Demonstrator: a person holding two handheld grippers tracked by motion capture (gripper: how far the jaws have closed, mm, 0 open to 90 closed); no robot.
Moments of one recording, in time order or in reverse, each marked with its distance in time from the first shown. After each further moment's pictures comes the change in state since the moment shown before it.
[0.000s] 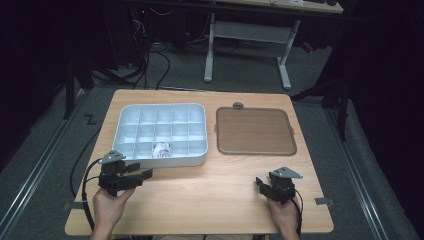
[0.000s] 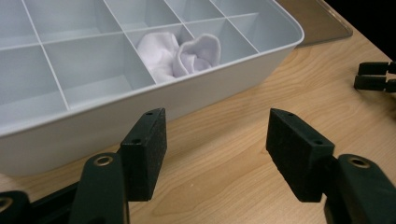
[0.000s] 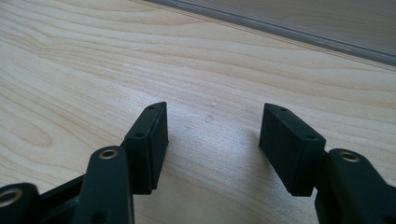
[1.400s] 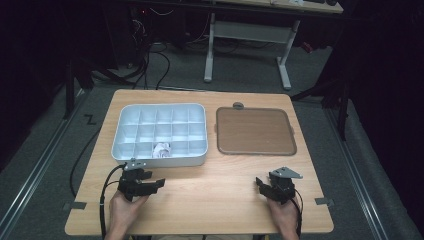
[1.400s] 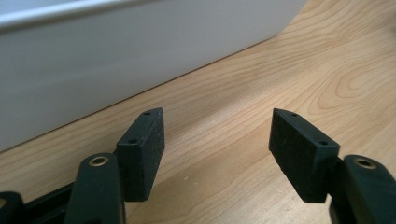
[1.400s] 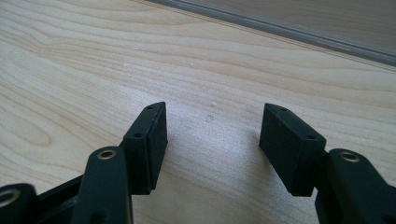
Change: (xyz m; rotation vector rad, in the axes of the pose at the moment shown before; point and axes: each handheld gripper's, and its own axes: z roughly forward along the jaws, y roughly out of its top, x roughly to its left) left arm 0.011 -0.048 0.039 0.091 0.052 0.085; right arm 0.000 0.000 0.000 0.001 -0.002 -0.003
